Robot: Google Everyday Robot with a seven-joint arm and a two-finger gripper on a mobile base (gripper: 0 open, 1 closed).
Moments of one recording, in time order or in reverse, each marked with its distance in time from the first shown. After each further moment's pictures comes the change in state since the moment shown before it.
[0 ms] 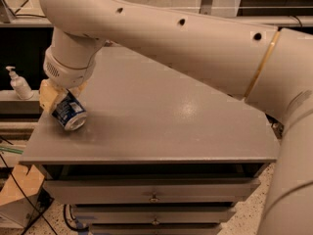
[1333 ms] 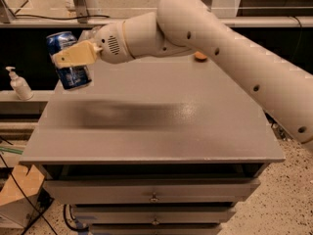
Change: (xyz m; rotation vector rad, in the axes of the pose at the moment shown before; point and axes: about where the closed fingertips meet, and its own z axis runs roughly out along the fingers) arm -0.036 -0.039 -0.099 -0.343 -0.678 -0.096
